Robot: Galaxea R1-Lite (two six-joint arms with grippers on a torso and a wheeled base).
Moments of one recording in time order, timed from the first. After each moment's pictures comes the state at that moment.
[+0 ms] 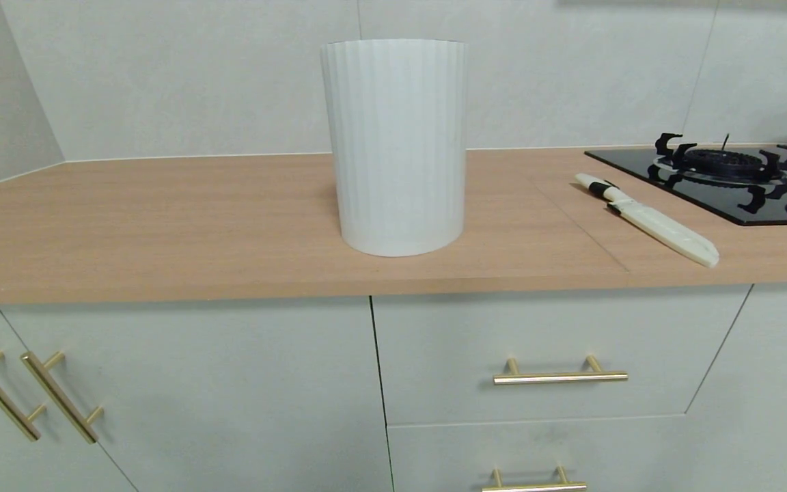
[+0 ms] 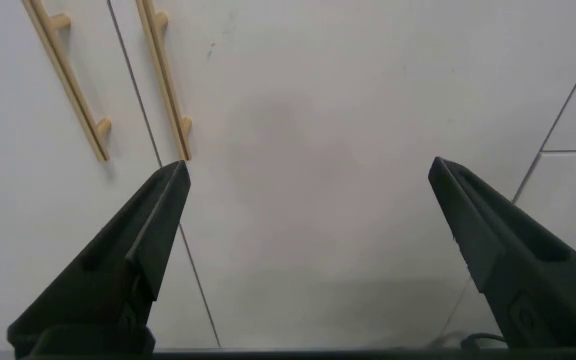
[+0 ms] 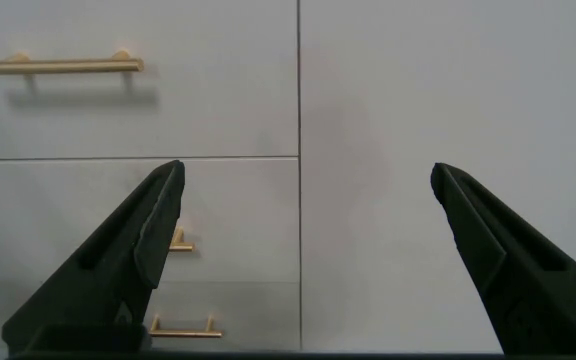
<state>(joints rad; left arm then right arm) 0.00 0.00 0.00 0.00 0.02 0.00 0.00 0.00 0.00 0.00 0.04 0.01</state>
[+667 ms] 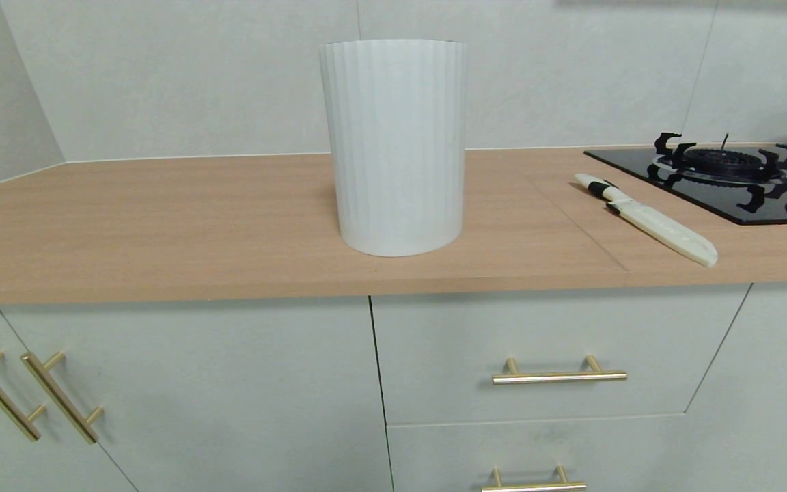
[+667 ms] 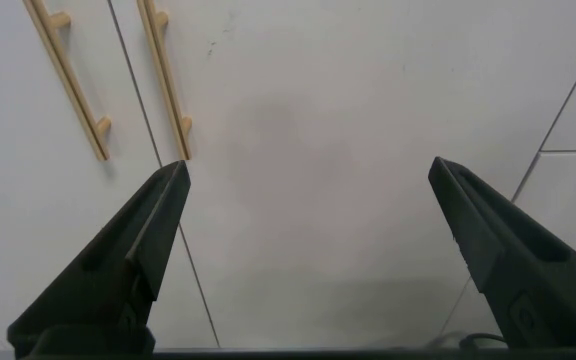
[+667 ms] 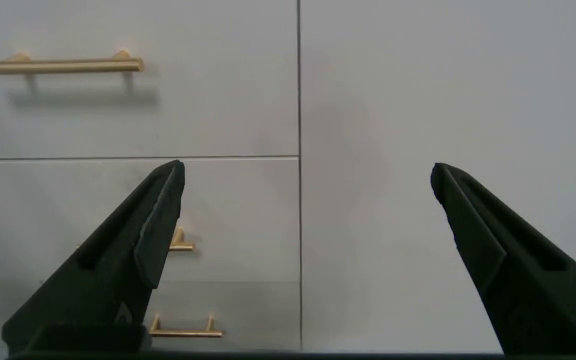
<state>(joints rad) 0.00 0.00 0.00 0.00 0.02 0.00 0.00 0.00 0.00 0.00 0.04 0.01</state>
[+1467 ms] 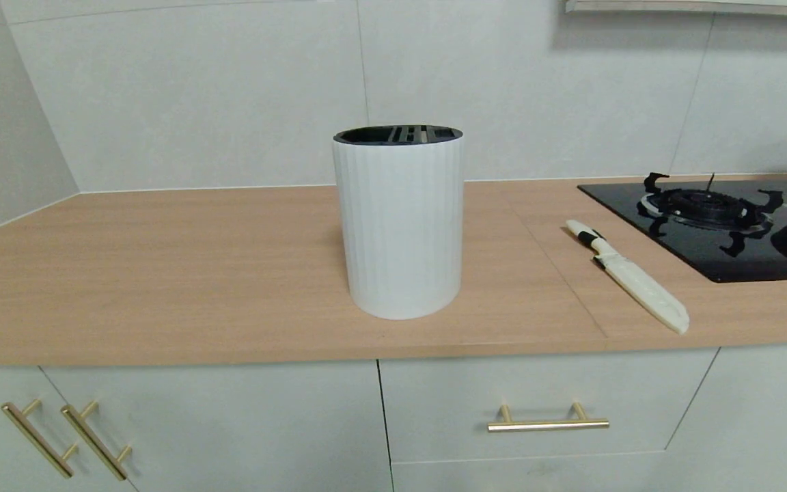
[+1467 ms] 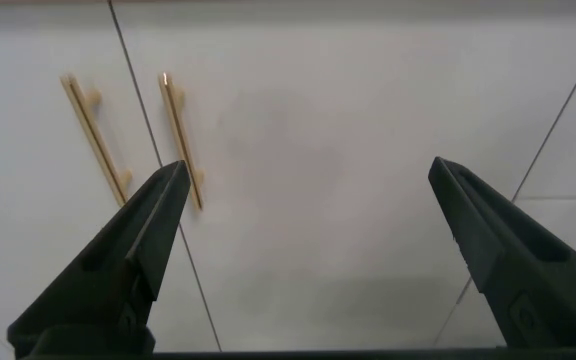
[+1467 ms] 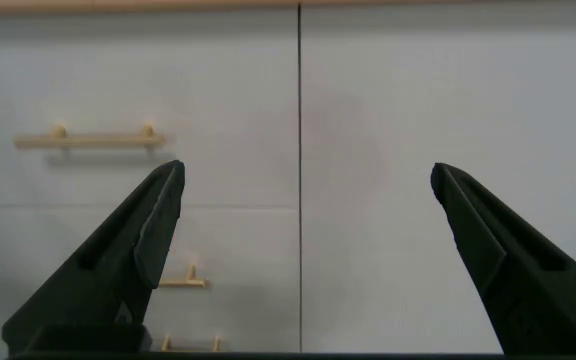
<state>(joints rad) 0.00 0.00 0.00 0.00 0.02 0.00 0.00 0.00 0.00 0.00 0.04 0.01</state>
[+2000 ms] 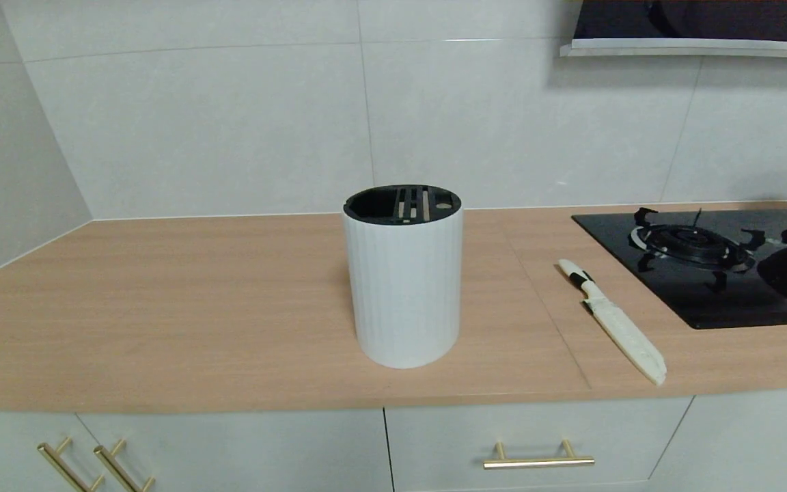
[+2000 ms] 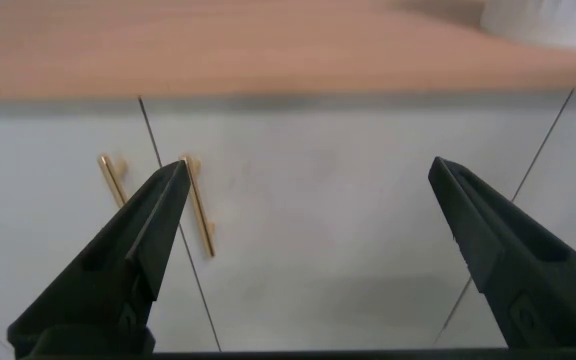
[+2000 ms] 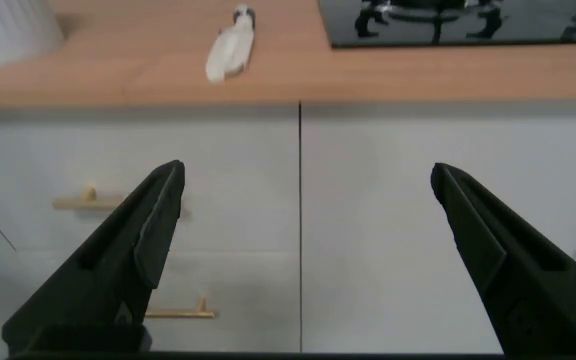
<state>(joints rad) 0.00 0.00 0.00 0.00 0.02 0.00 0.00 0.00 0.00 0.00 0.04 0.01</state>
